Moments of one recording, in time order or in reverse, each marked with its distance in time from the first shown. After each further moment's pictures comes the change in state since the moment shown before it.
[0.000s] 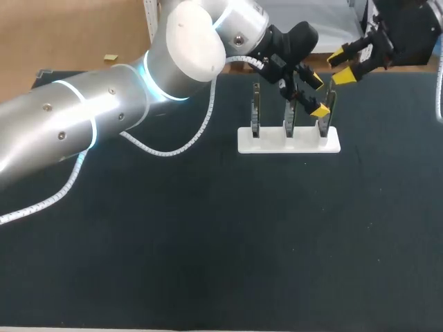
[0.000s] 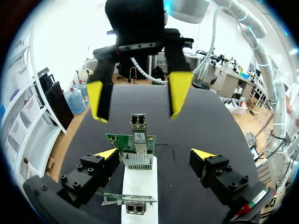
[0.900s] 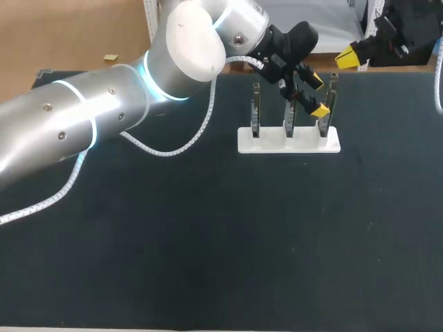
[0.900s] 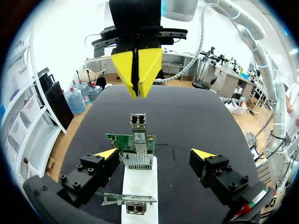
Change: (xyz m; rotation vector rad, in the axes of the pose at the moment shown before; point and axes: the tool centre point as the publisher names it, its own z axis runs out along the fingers) left arm 0.000 0.000 0.000 0.000 0.000 0.000; right arm -0.008 0.002 -0.011 -0.073 -0.053 -0.069
